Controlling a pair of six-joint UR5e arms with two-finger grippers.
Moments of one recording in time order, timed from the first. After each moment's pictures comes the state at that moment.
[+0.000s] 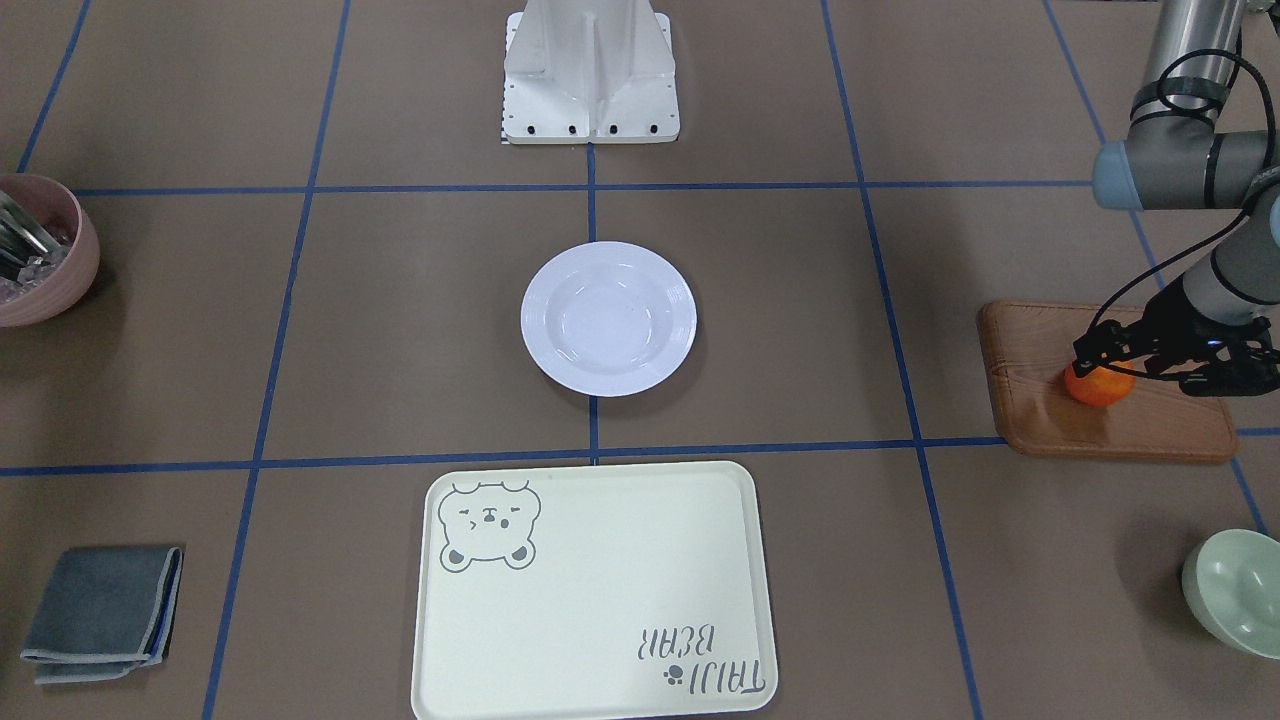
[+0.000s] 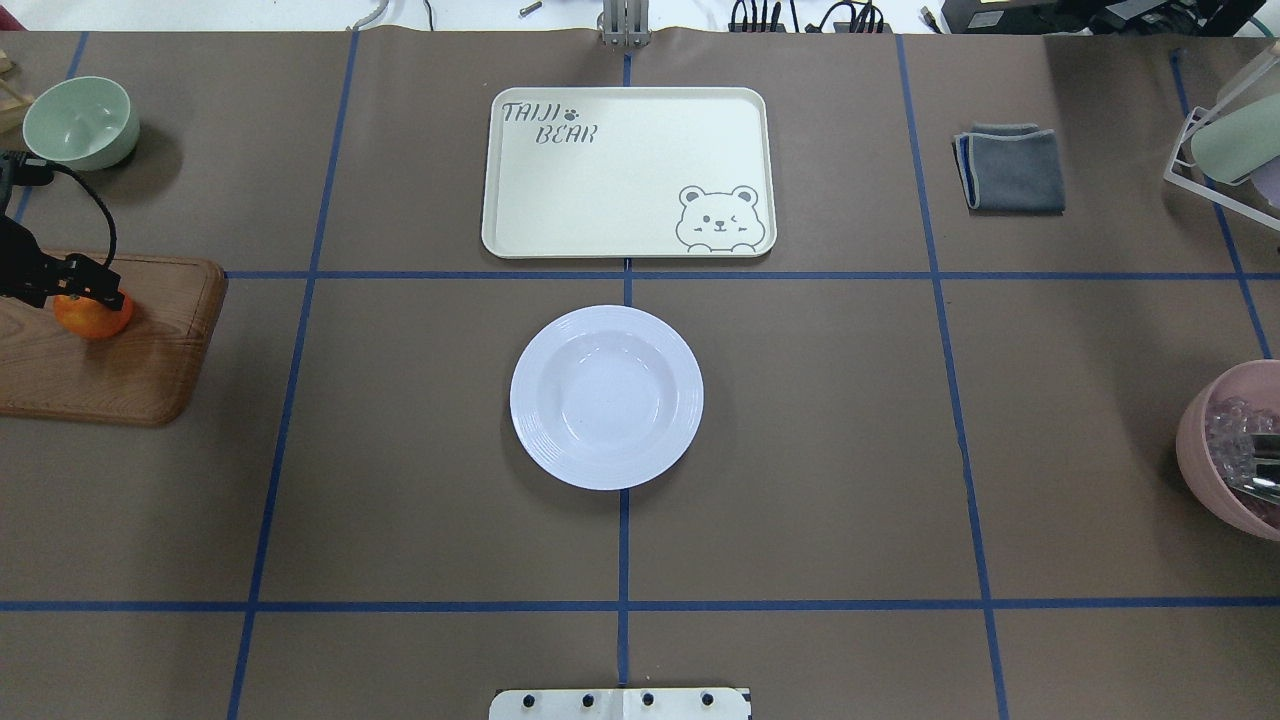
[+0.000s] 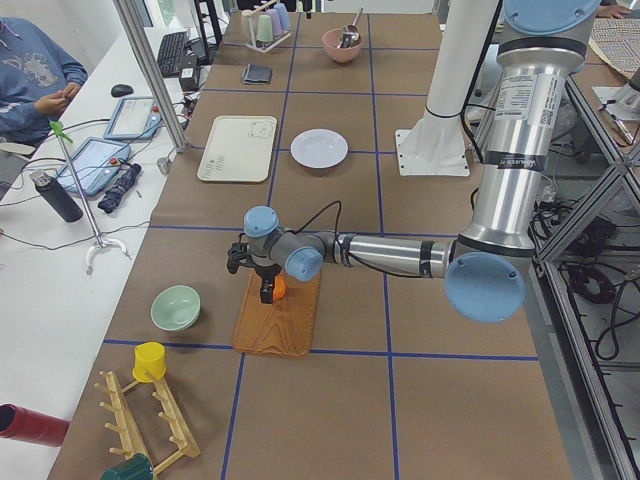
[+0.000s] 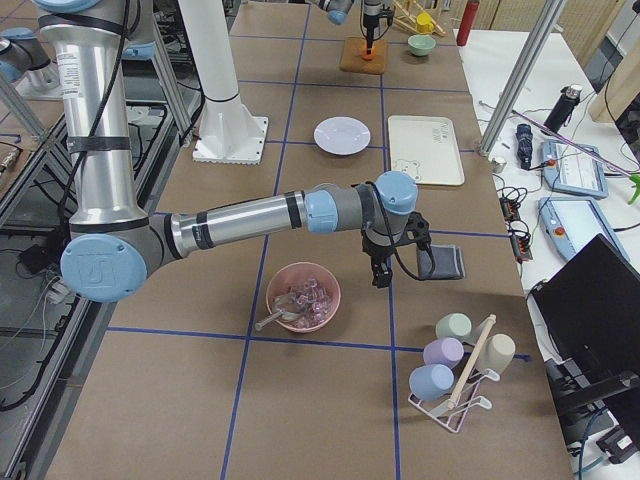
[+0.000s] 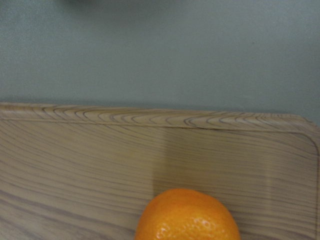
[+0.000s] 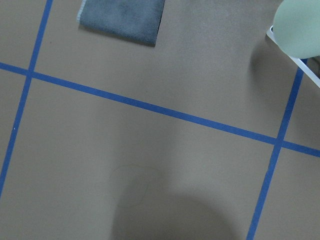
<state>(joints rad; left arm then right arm) -1.10 -1.71 -1.41 -2.06 -2.22 -0.62 1.42 -1.51 1.76 -1.67 2.41 -0.06</state>
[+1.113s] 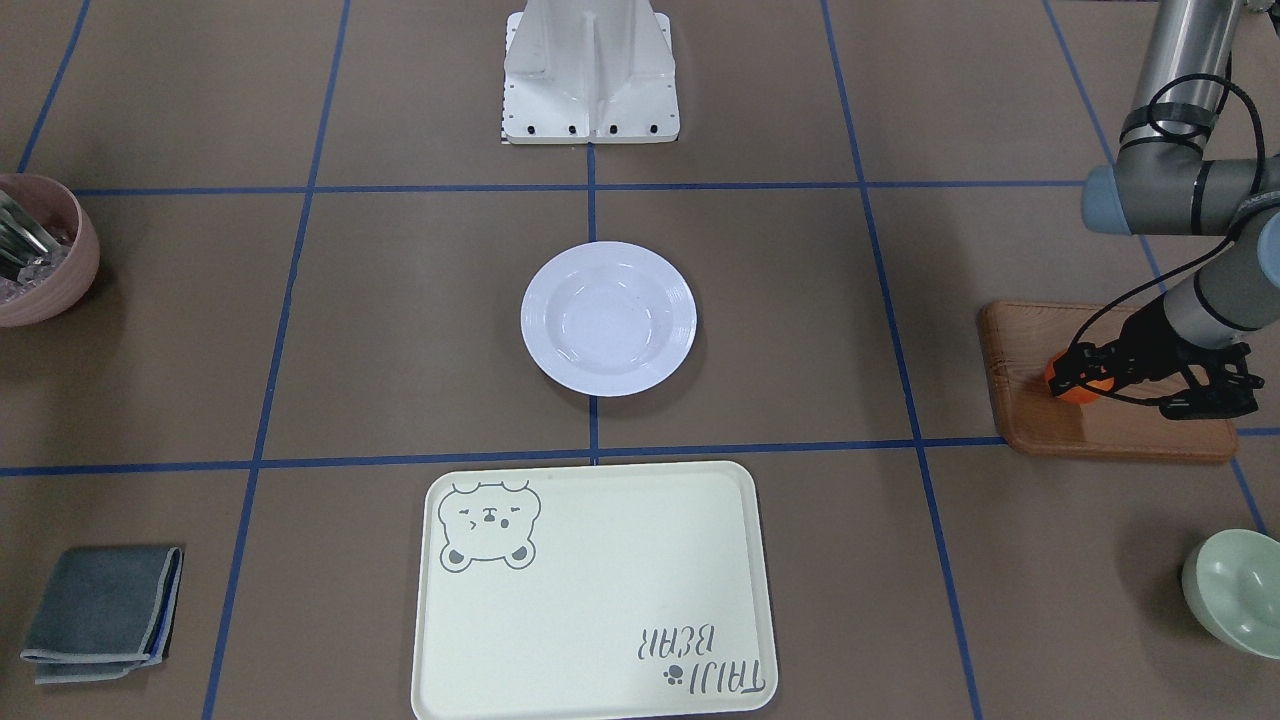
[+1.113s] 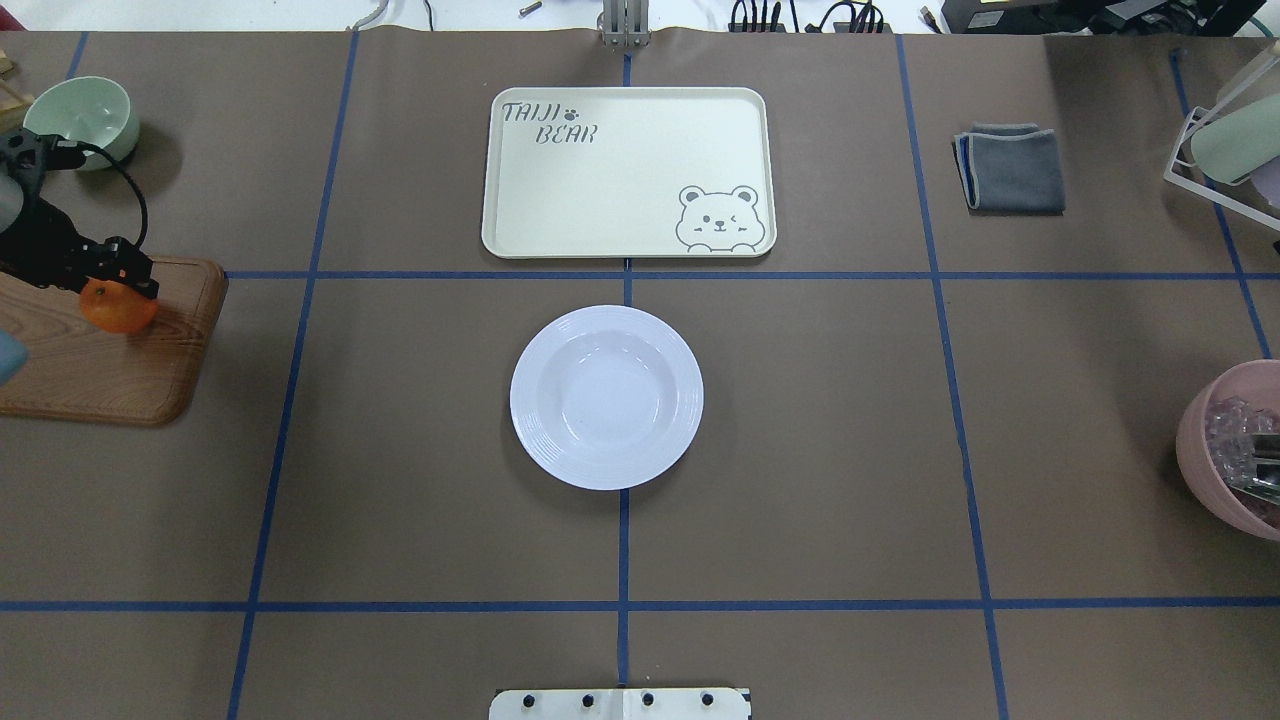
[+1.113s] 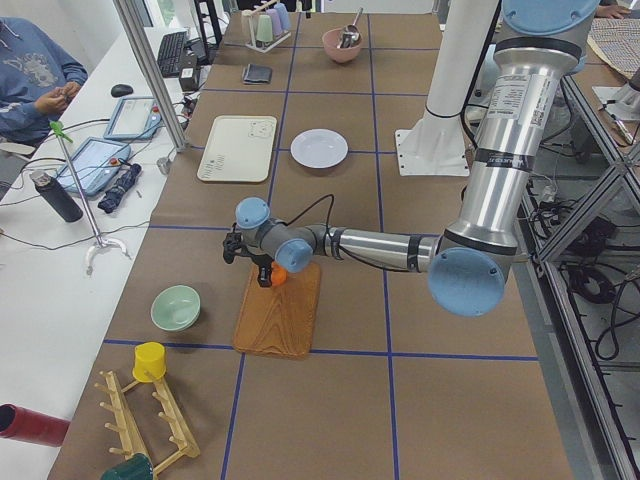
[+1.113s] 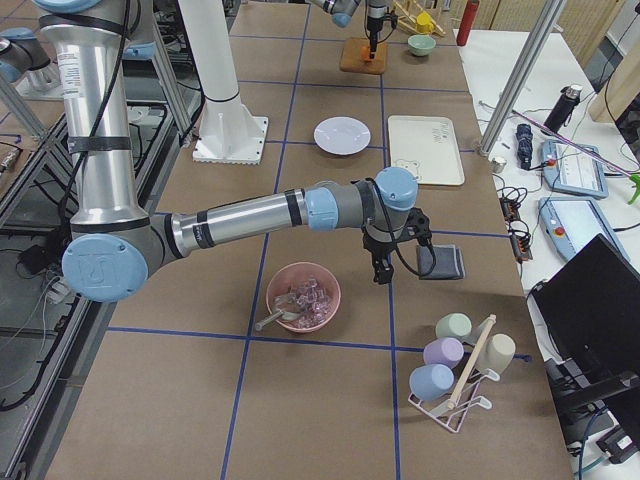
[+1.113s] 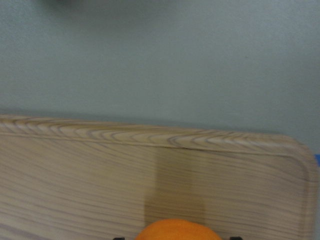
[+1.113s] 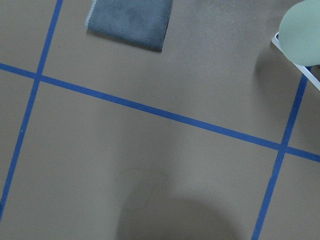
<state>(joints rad) -1.09 -1.79 -1.40 -2.06 -2.32 -0.75 1.41 -1.50 1.77 -1.67 2.42 -0.04</state>
